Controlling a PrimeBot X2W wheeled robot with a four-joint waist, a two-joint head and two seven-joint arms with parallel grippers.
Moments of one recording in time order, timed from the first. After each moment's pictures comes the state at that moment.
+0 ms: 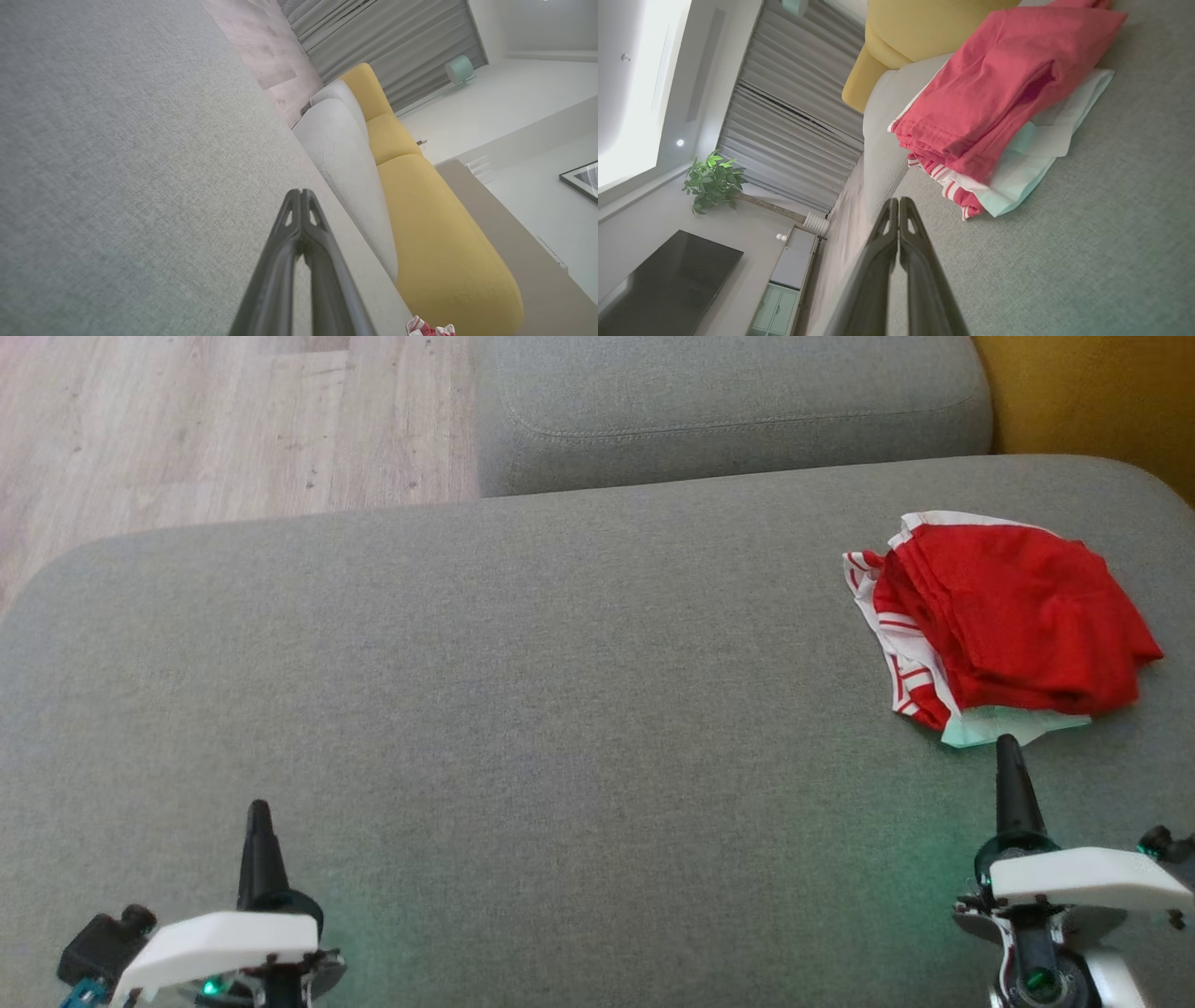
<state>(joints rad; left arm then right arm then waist) -0.02 0.04 -0.01 0.29 -1.08 -0.12 -0.04 -0.03 -0.05 -0.01 0.29 1.06 0.13 -0.07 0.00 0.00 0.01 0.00</state>
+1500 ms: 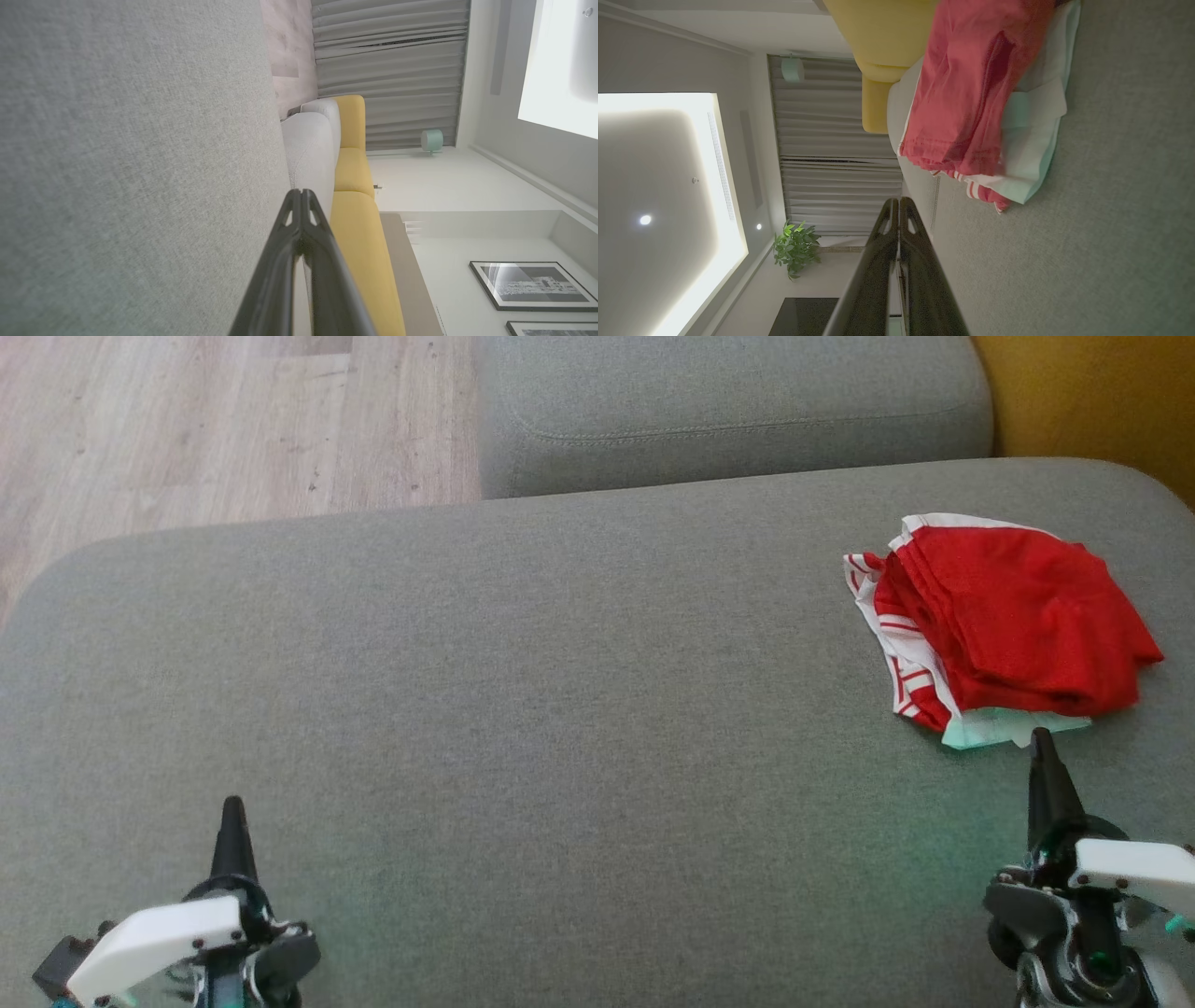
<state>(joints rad) -0.05 0.04 0.07 0.28 -1.53 -0.12 0.09 -0.05 -0.05 -0.09 0.28 1.54 0.13 0.06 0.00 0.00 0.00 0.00</state>
